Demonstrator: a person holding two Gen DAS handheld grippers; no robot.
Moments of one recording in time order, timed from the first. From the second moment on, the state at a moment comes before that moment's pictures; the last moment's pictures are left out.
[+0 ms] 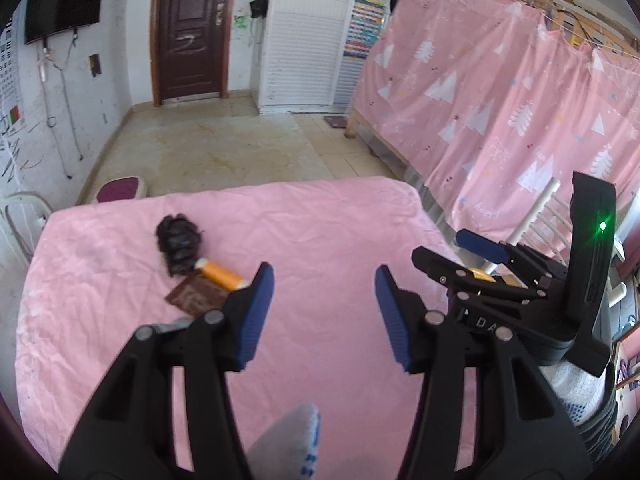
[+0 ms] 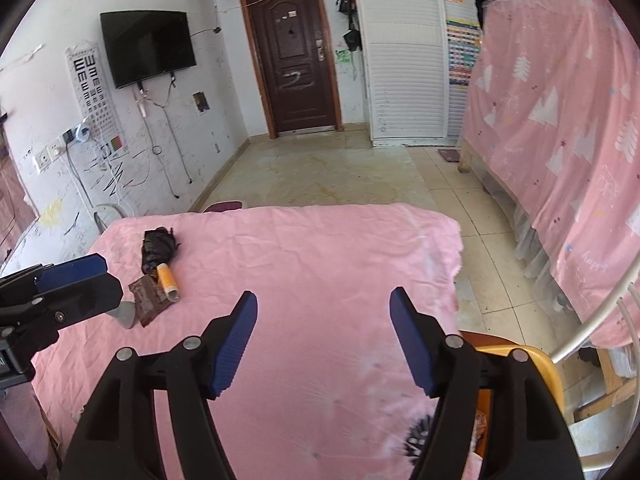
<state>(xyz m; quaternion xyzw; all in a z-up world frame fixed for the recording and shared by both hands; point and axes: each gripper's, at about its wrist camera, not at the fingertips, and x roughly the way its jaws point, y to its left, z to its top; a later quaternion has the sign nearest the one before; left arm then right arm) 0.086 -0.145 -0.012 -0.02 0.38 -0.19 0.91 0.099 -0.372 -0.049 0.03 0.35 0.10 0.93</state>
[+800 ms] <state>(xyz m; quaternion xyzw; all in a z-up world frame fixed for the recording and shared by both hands) 0.105 -0.053 -0.057 -0.04 0.42 -0.09 0.90 0.144 -0.261 -0.069 -0.03 0.38 0.17 0.91</state>
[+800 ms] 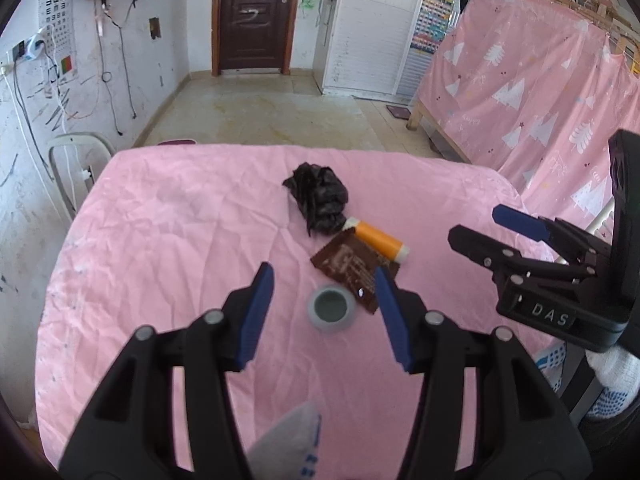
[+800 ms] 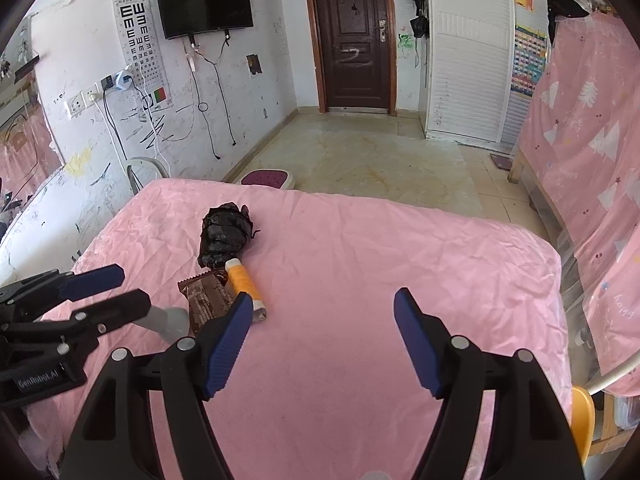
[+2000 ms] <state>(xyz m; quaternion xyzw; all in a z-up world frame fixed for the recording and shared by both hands) 0.121 -0.029 -0.092 -0.09 0.44 -0.17 0.88 0.177 -0.206 -0.101 -0.08 0.43 0.21 0.87</state>
